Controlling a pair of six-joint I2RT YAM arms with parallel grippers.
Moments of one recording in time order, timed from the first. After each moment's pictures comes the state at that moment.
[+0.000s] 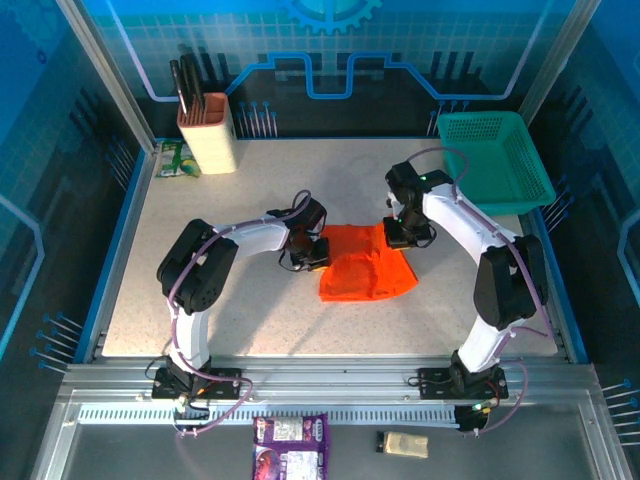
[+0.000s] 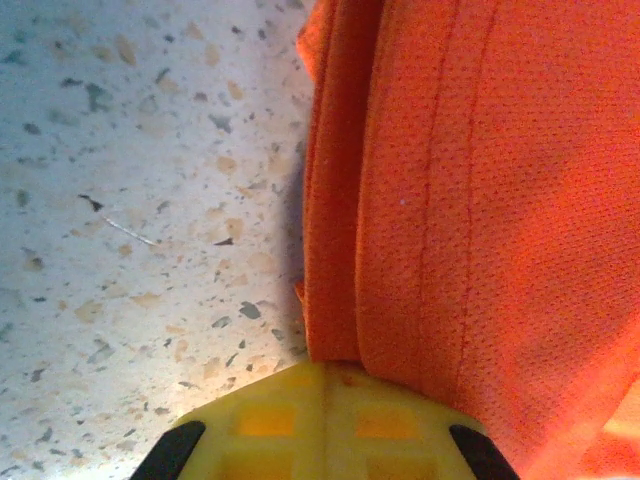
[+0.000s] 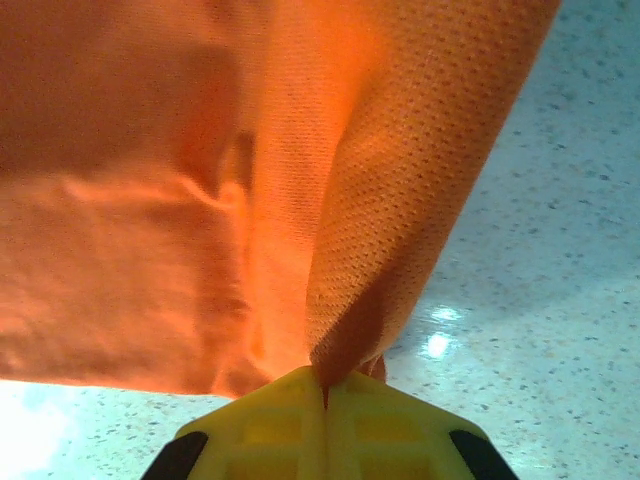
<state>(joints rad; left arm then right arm) -0.57 1.96 1.24 -0.52 0.32 -0.80 0.37 1.73 1.43 -1.16 -0.06 0.28</state>
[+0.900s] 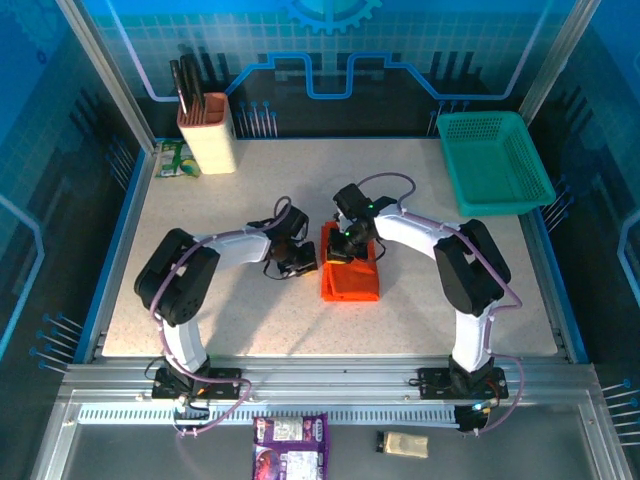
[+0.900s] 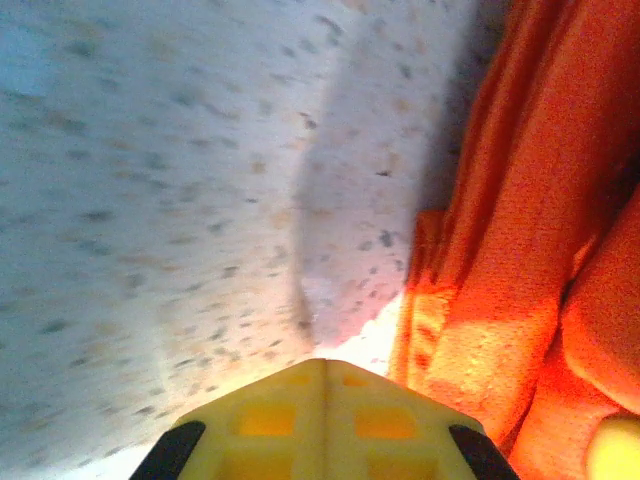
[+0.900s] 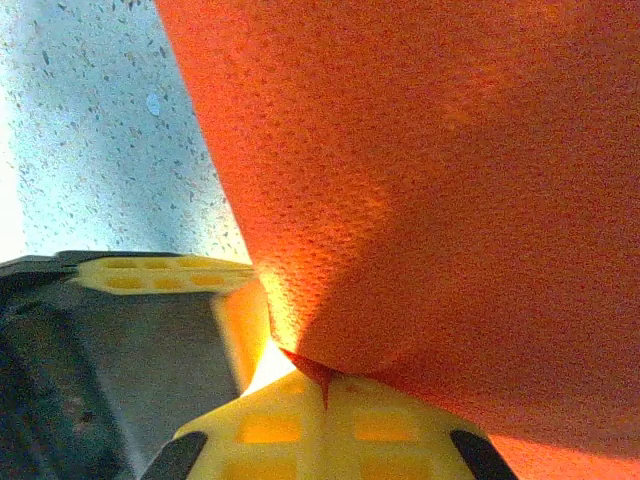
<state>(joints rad) -0.50 1.81 1.03 -0.40 0.33 -0.85 0.60 1.91 1.35 -0.68 -0.39 0.68</state>
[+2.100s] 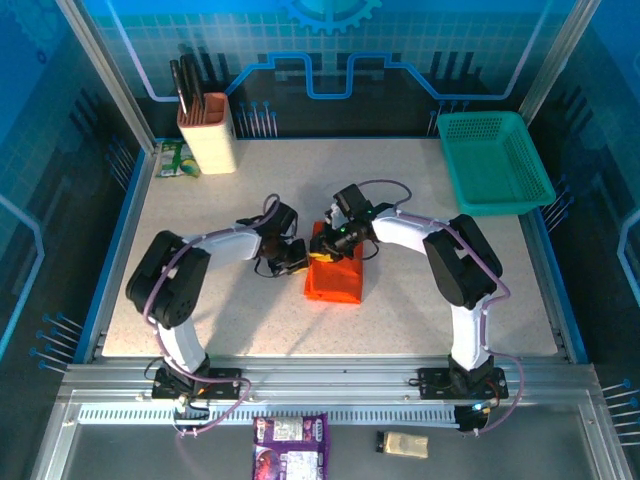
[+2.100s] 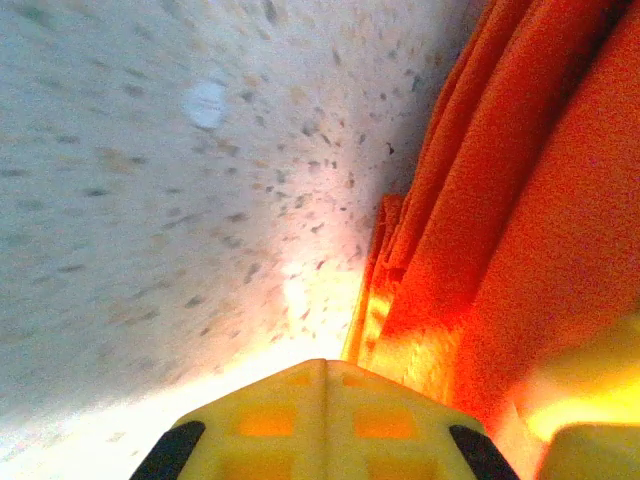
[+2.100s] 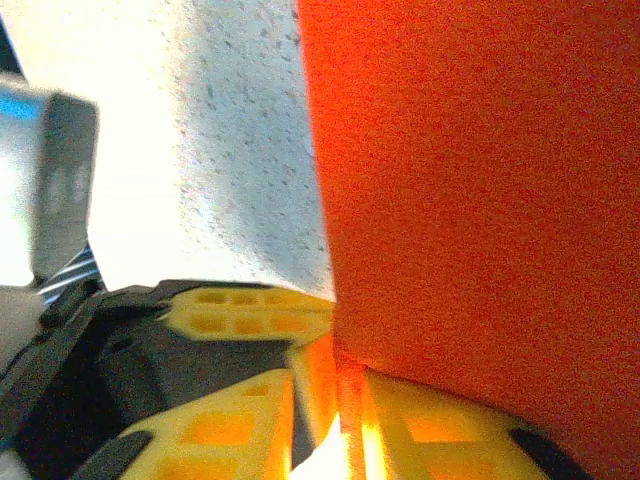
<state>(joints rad) -0.44 1.75 1.01 -0.45 0.34 -0.82 0.58 1.98 1.31 -0.37 -0.65 0.81</state>
